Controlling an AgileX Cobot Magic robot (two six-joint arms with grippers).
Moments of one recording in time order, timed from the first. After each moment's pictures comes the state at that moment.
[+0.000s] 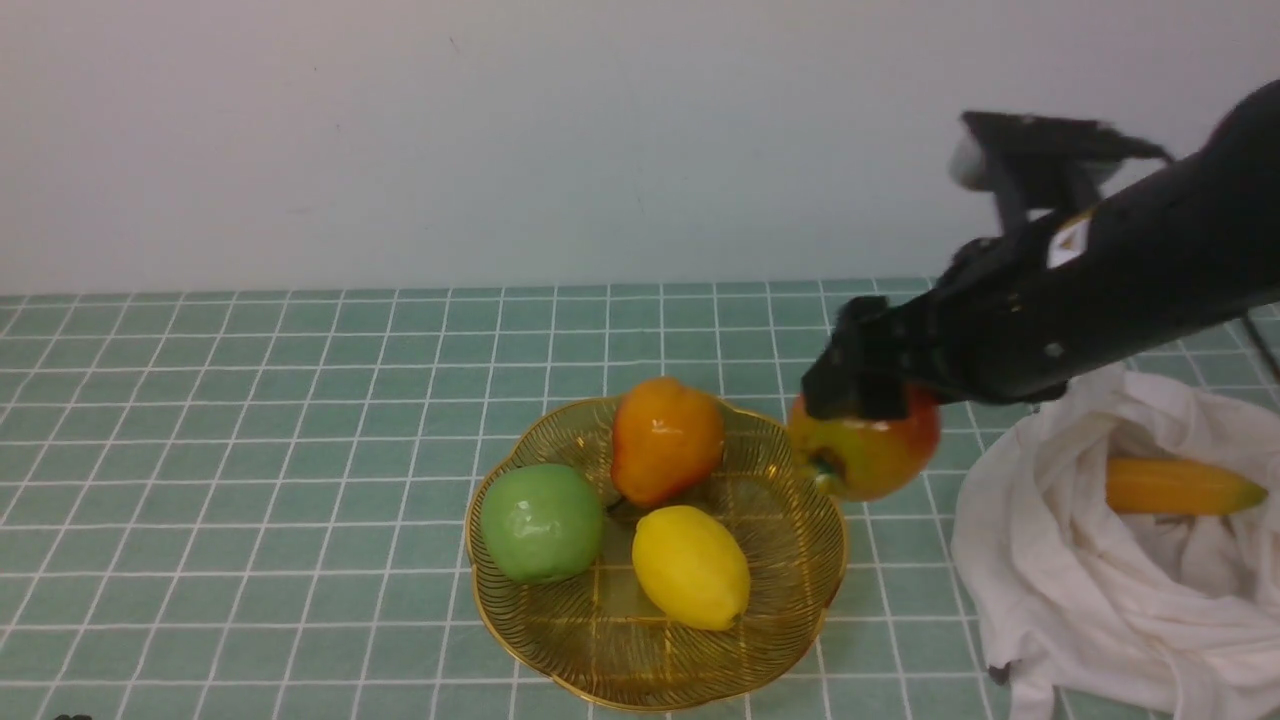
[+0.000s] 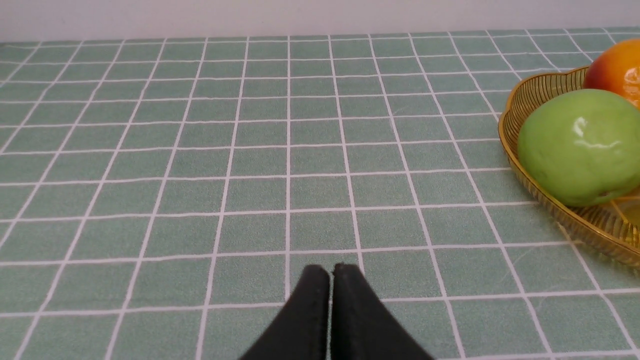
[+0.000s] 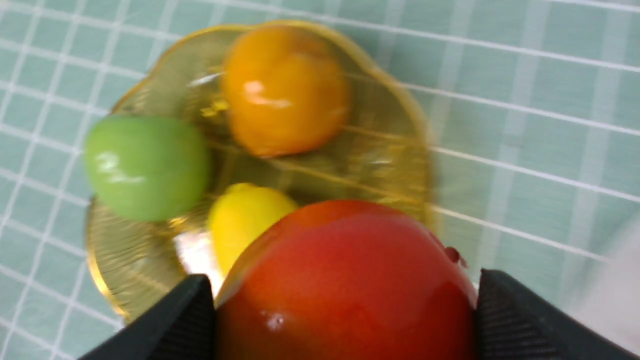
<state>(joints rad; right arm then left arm) 0.47 1.53 -1.19 0.26 0.79 0.02 -0.02 -0.01 0.03 -0.10 0.38 0.07</state>
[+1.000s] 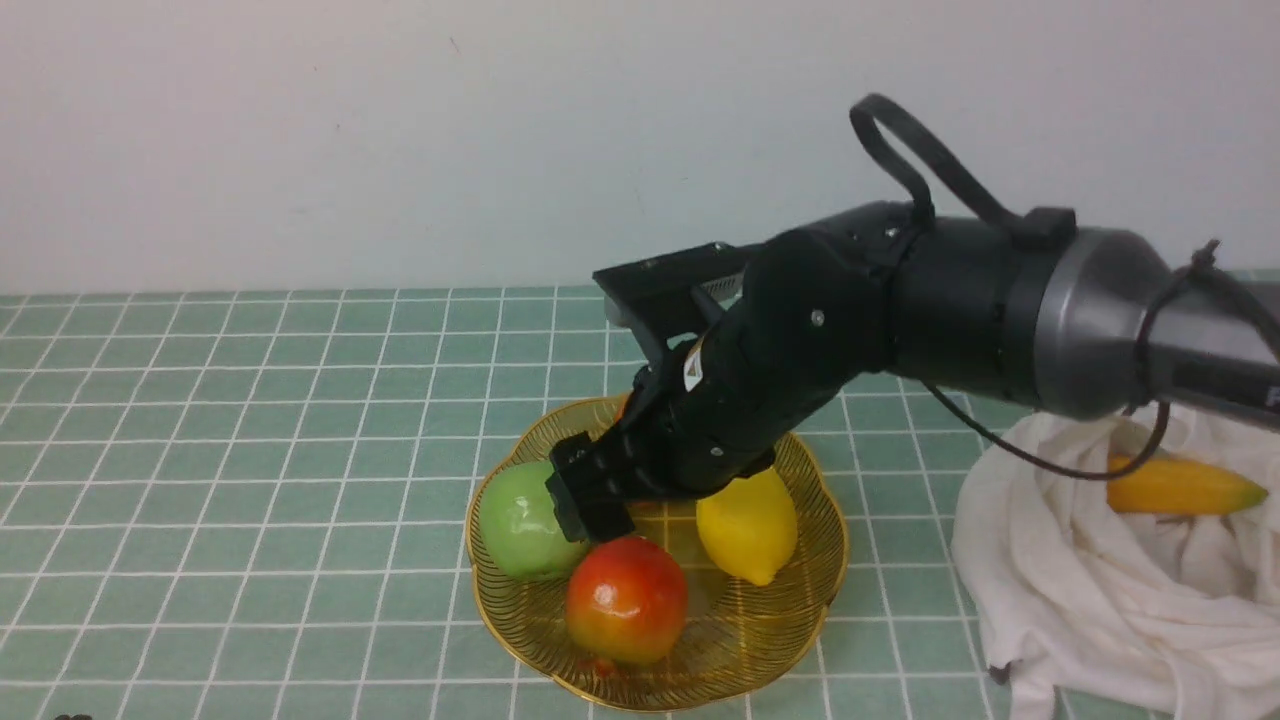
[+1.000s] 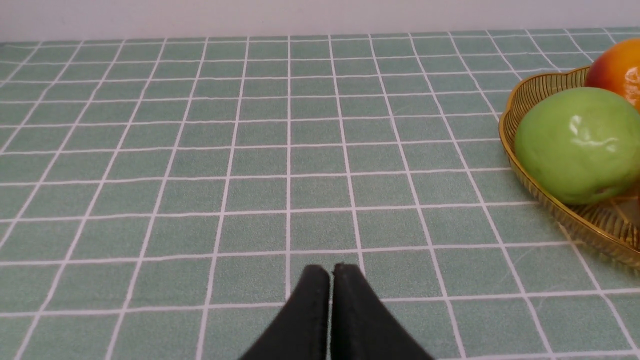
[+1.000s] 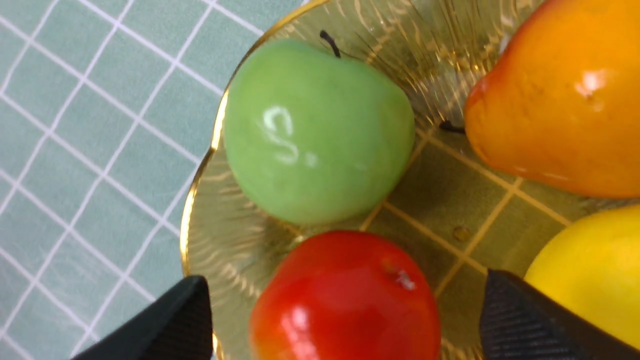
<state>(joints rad) 0.72 1.87 -1.47 0.21 0.84 0.02 -0.02 -0.01 0.03 -0.10 0.38 0.07</state>
